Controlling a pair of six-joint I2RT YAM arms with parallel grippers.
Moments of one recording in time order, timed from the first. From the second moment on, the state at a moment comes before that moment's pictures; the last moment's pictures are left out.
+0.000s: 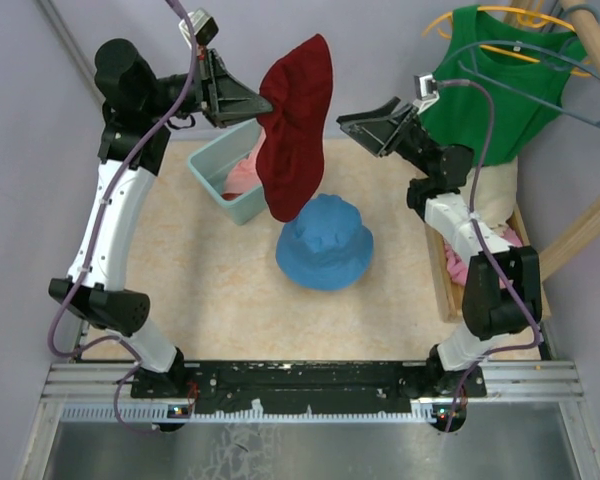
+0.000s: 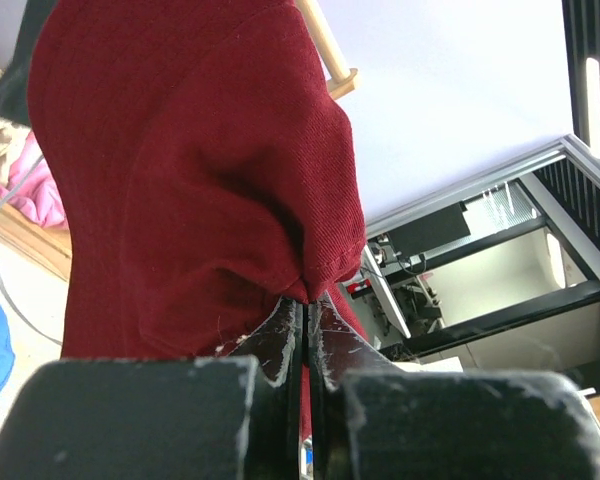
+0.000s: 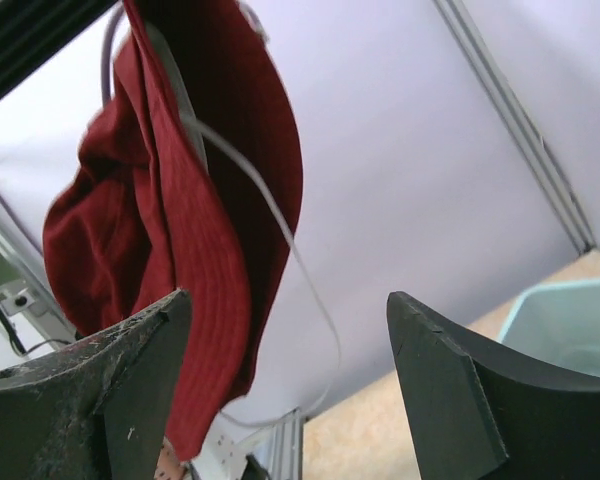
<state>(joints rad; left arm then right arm) -0.29 1.67 2.10 -0.07 1.17 -1.36 0.20 1.57 1.16 1.23 -0.83 1.36</state>
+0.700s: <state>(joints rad) -0.29 1.64 1.96 0.03 1.20 -1.40 0.25 1.77 1.48 1.31 -0.78 1.44</state>
